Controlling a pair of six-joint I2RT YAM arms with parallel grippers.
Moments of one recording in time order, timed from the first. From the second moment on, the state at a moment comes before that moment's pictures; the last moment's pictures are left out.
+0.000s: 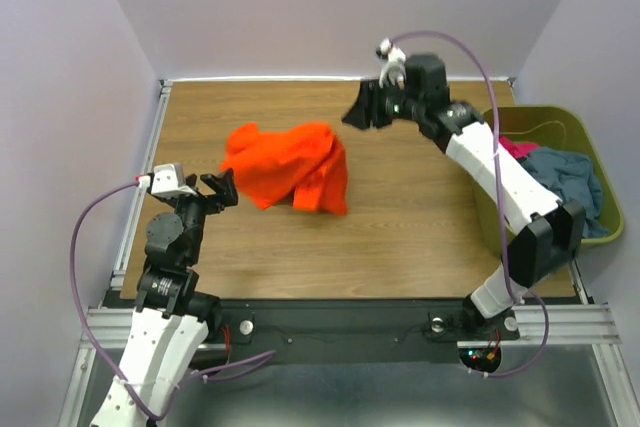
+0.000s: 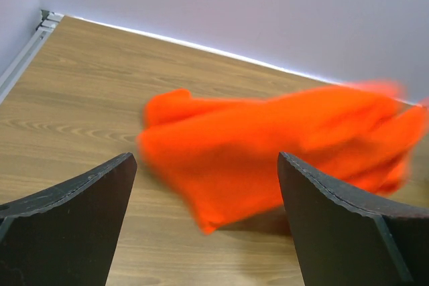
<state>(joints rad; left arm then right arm) -0.23 0.37 0.47 -0.07 -0.20 -0.31 0.45 1.64 1.67 -0.41 -0.45 0.29</state>
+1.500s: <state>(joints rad) -0.16 1.51 0.74 -0.15 -0.16 -0.54 0.31 1.80 1.11 -0.34 -0.12 0.33</state>
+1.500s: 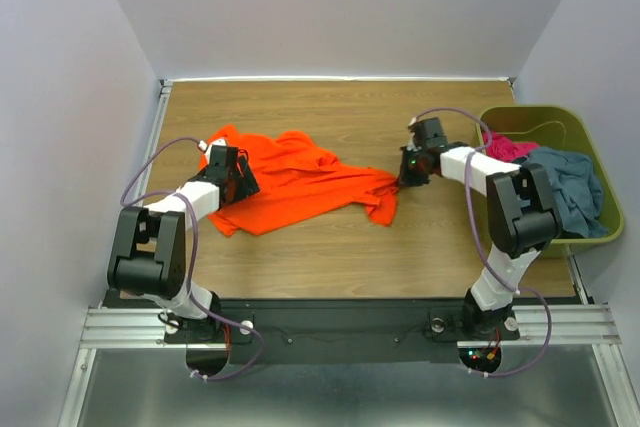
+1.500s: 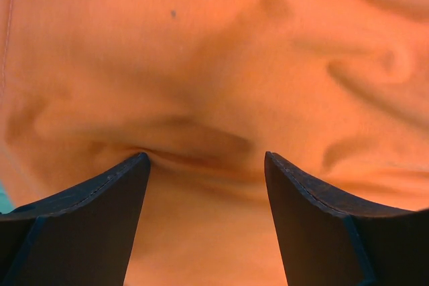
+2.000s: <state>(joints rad) -0.16 1.57 0.87 -0.15 -0.13 -0.45 0.16 1.76 1.27 -0.35 0.03 0.35</state>
